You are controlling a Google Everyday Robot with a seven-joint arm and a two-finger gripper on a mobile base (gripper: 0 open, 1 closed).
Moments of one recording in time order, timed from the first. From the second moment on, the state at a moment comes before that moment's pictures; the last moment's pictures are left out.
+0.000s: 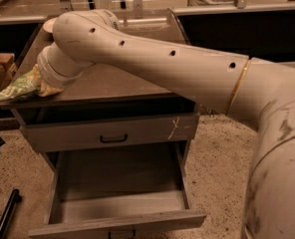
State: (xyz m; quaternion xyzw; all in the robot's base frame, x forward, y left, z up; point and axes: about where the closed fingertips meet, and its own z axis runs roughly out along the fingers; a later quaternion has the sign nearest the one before) arm 0.583 0.280 0.857 -0.84 0.37 0.03 0.40
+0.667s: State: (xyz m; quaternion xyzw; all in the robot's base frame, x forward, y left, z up) arm 0.502 0.287 0.937 -0.84 0.21 0.21 0.45
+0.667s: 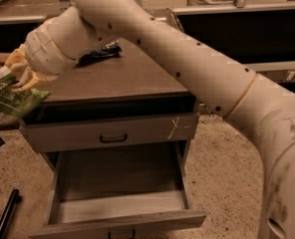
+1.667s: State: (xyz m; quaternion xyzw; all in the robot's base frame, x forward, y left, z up) arm 0.458 0.230 0.944 -0.84 0.18 0.23 0.45
